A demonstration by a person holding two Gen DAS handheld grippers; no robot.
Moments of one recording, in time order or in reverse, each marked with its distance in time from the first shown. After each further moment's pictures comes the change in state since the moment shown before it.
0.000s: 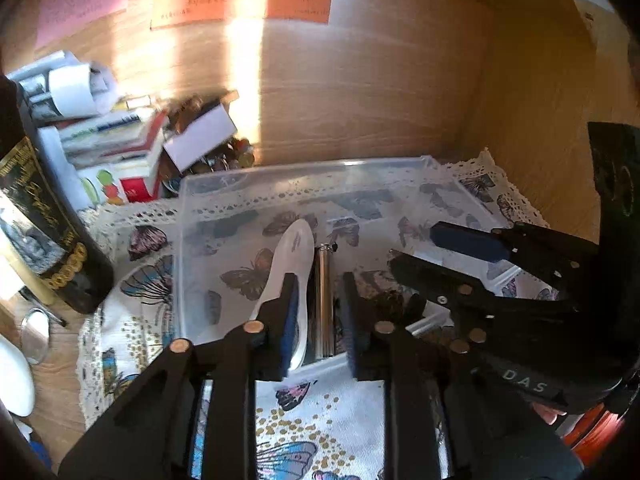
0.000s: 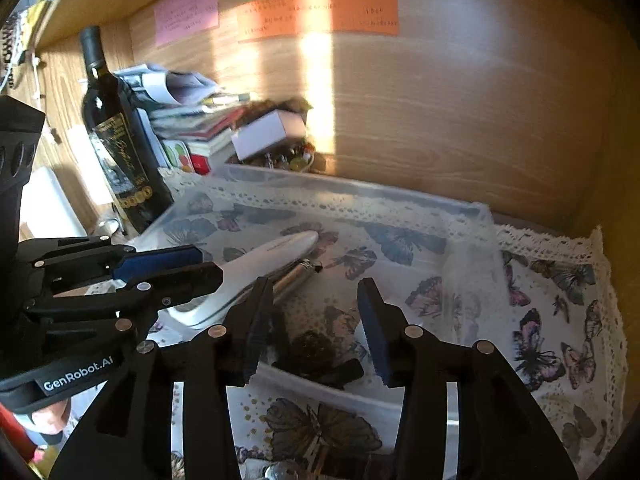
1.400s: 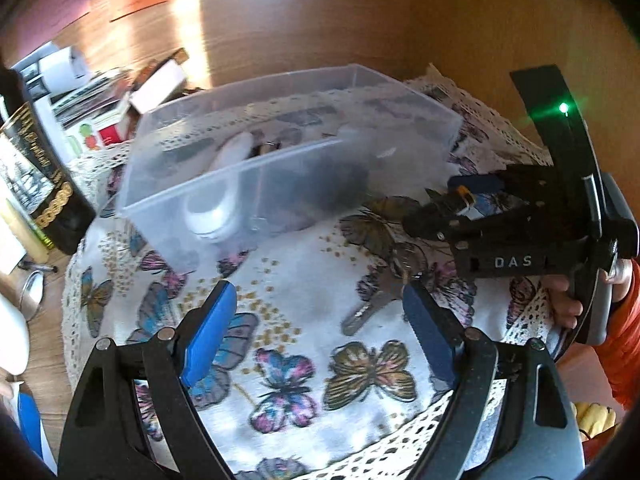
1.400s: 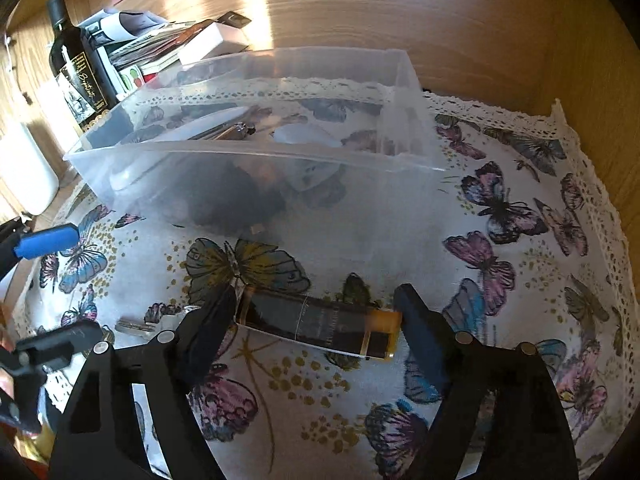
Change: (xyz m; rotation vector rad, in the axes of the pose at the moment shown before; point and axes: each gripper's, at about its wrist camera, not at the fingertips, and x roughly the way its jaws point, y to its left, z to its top) left arm -0.019 -0.051 -0.083 0.174 0.124 -0.028; right arm -0.007 -0.039 -0.084 0.105 0.205 -0.076
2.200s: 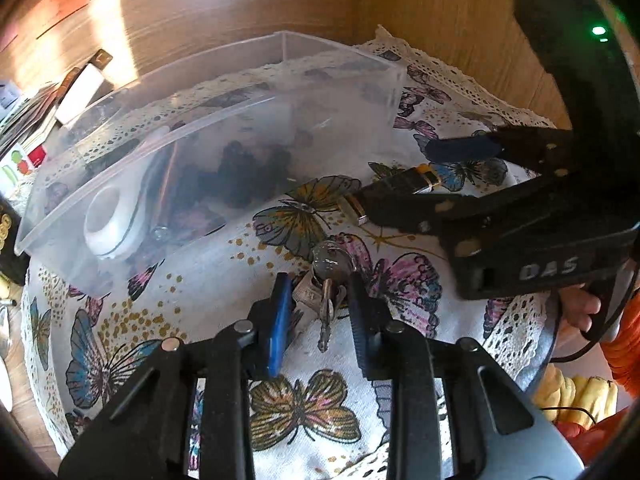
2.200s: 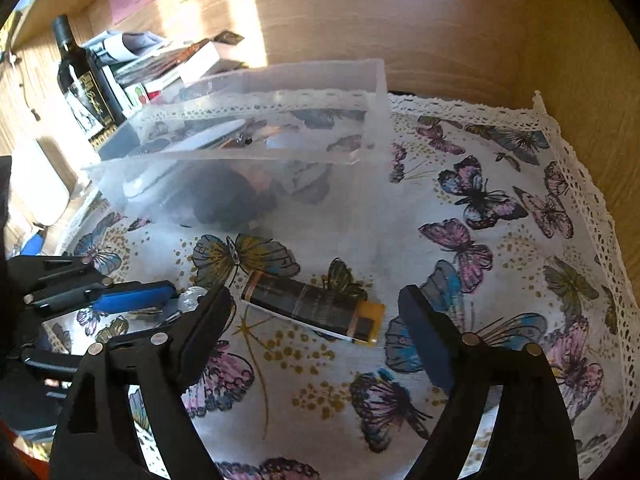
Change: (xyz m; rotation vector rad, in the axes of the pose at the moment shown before) left arm 0.032 -0.036 0.005 0.098 0.069 -0.084; right arm -0.013 -0.005 -0.010 0.049 -0.014 0.030
